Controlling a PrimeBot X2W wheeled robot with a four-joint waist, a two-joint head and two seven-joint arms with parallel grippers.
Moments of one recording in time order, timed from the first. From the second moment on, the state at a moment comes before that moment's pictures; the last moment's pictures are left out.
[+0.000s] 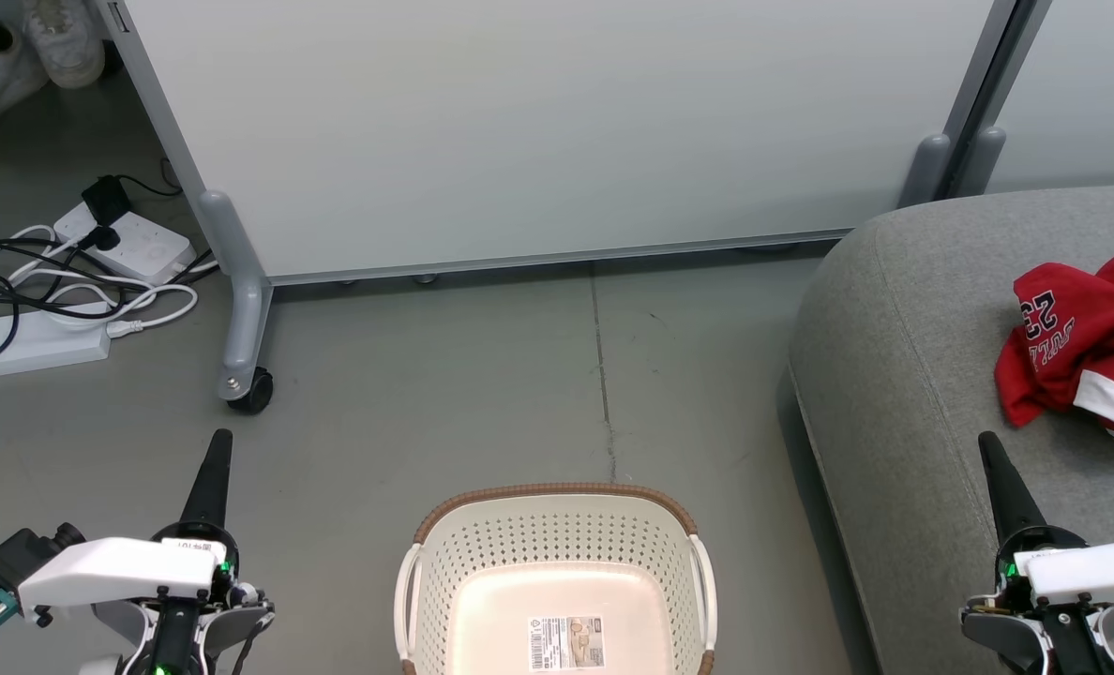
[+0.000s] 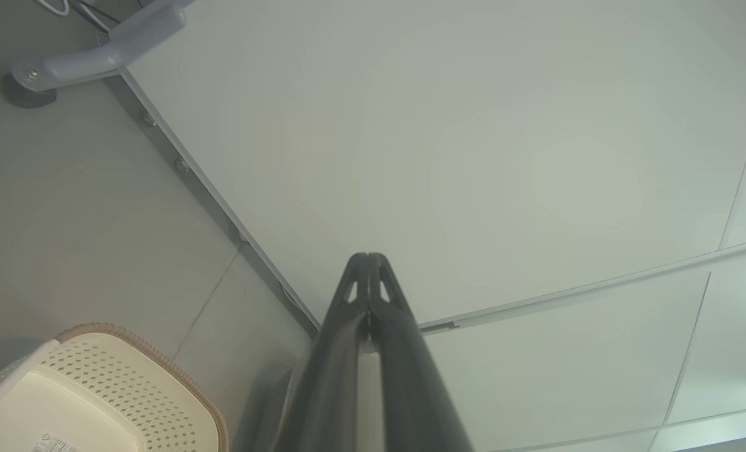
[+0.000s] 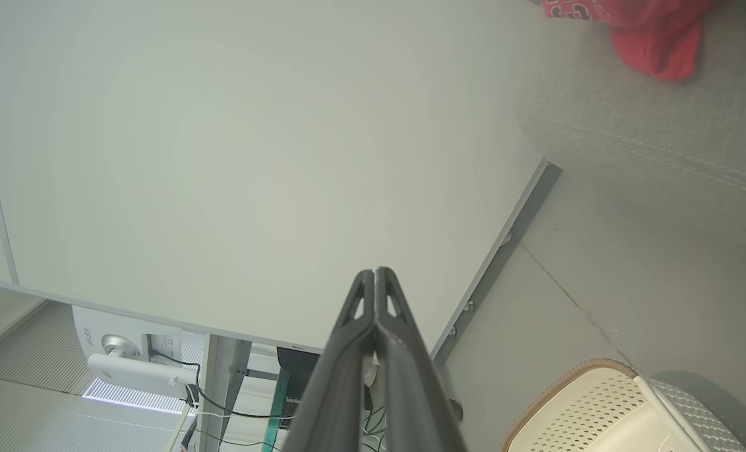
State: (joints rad) left arm -0.13 0.10 0.05 0.31 -1.35 -0.07 0.08; right arm -0.08 -0.05 -0.07 0.20 1.32 0.13 0.03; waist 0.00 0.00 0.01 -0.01
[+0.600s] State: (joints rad) left arm -0.18 0.07 0.09 0.34 -1.47 -0.10 0.12; right arm -0.10 -0.05 -0.09 0.23 1.45 0.13 0.04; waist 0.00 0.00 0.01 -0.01
